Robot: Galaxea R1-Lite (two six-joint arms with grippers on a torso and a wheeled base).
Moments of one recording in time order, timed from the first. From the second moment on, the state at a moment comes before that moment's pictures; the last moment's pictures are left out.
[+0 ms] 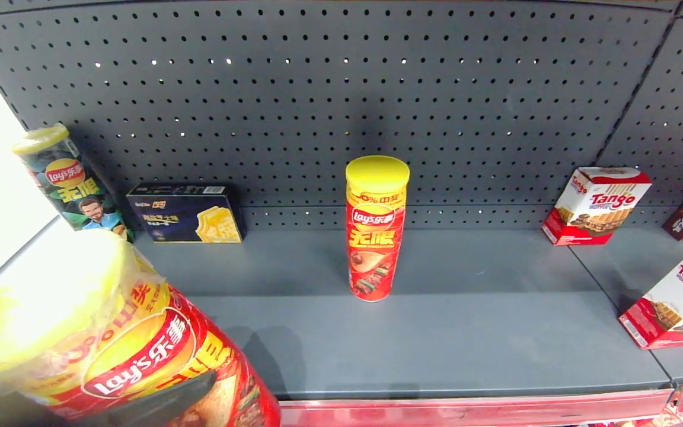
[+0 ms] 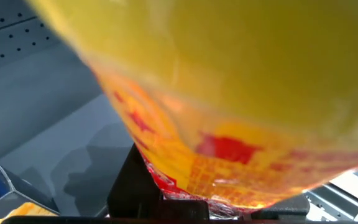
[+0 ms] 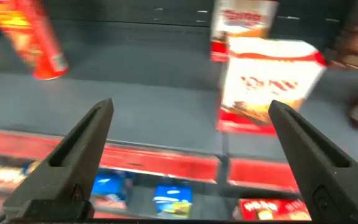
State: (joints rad) left arm -0.66 0.96 -0.42 -0.43 -0.24 -0.04; right arm 0.08 0.35 -0.38 0.00 0.10 -0.03
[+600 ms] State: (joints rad) left arm -0.66 0.96 -0.42 -0.43 -0.23 -0.04; right arm 0.18 0.70 -0.55 -0.01 0.18 -0.09
